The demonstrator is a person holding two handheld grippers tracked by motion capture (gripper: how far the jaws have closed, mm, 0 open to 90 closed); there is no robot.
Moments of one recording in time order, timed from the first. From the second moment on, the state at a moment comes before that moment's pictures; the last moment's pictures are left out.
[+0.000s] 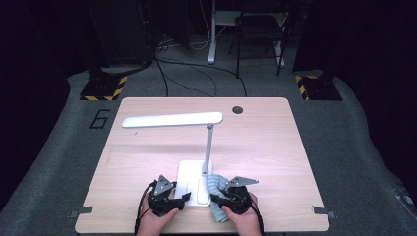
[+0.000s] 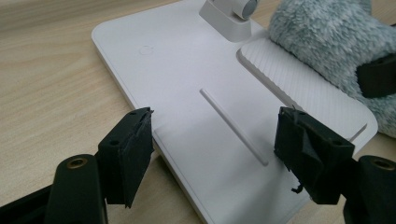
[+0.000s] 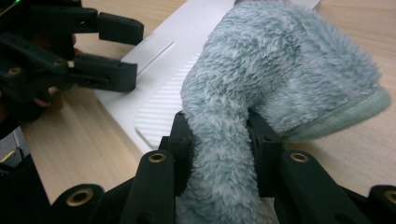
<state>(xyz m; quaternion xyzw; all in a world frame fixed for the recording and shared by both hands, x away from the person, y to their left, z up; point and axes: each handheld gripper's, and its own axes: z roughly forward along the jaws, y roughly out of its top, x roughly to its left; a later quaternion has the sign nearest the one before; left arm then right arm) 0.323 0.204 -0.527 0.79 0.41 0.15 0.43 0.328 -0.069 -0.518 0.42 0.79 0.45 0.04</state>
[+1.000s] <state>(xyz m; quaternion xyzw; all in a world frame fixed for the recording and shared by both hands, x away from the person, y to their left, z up) 0.324 0.204 -0.527 0.79 0.41 0.16 0.43 0.321 -0.067 -0.513 0.41 0.80 0.44 0.03</state>
